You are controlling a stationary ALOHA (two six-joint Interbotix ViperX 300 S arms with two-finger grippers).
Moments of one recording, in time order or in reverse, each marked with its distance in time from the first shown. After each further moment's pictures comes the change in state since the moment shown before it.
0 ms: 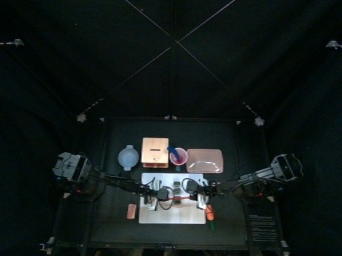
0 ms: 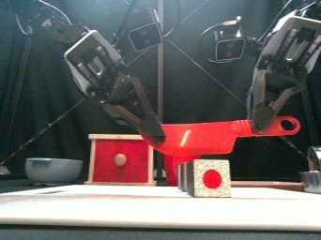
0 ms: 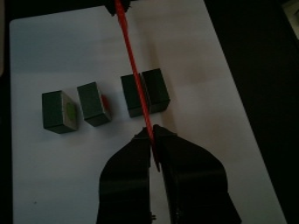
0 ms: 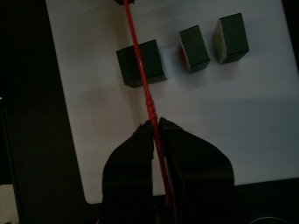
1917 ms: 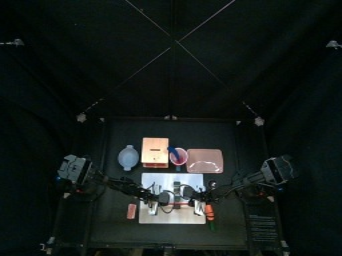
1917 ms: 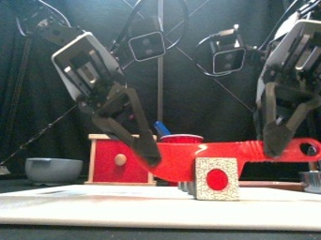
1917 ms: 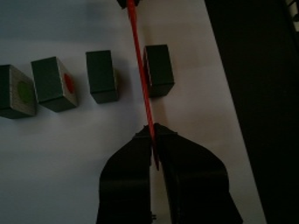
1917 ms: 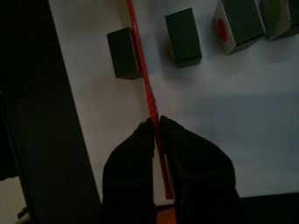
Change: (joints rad) left arm -0.044 0.057 -0.018 -0.117 0.026 0.000; right arm 0.071 0.121 -0.043 0.091 -0.008 0.000
